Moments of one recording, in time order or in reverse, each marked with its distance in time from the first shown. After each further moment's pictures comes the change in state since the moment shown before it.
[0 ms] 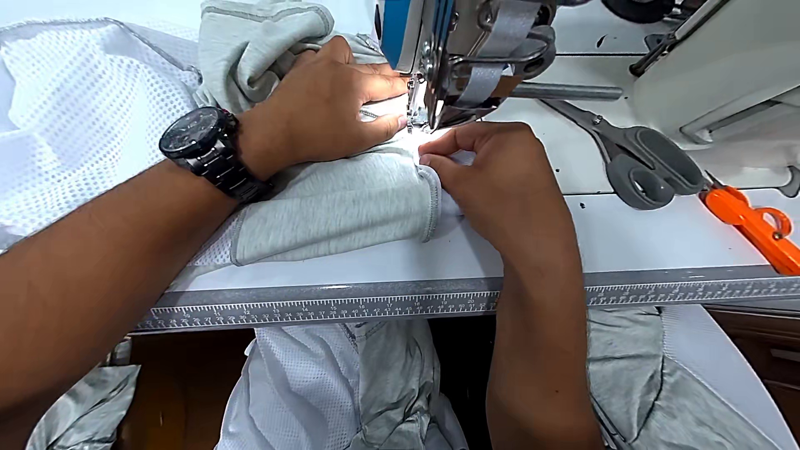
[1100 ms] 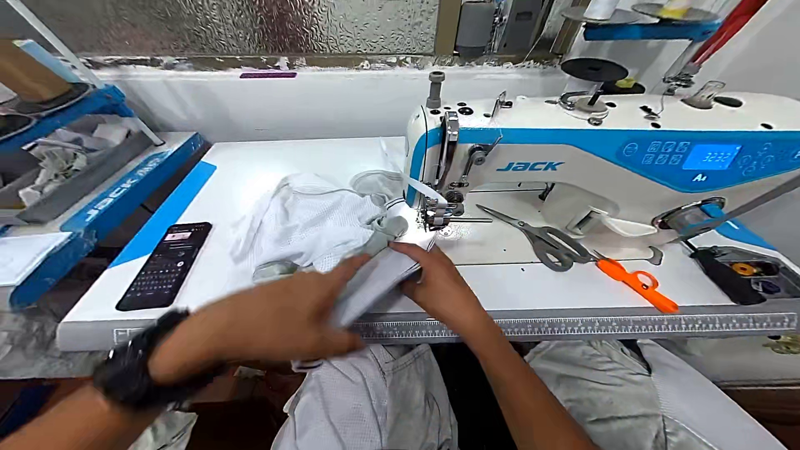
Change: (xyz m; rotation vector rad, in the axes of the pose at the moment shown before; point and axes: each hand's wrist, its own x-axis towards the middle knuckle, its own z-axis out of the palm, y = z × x) left_hand -0.156 0.095 -0.114 -0.240 -0.353 -0.317; right_hand -0.053 -0.024 0.024 0.094 -0.087 -0.301
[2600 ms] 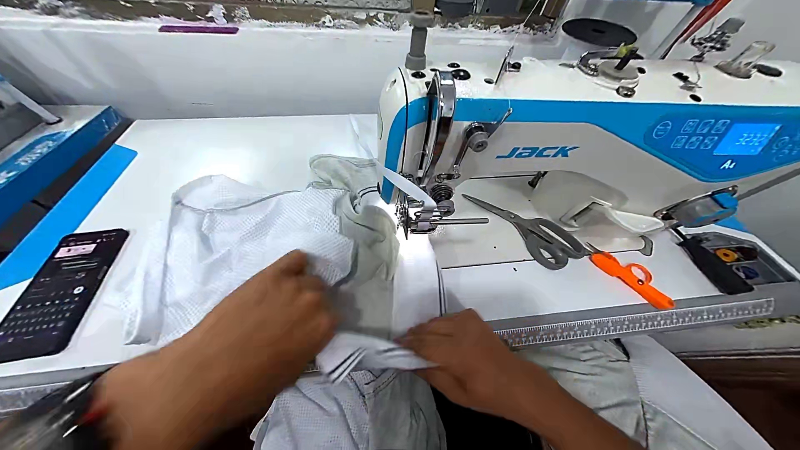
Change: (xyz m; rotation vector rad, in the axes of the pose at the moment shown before) left_hand 0.038 -0.015 0.019 0.694 0.168 0.591; right_hand -0.055 0.036 -0.028 -0.047 -0.167 -0.628
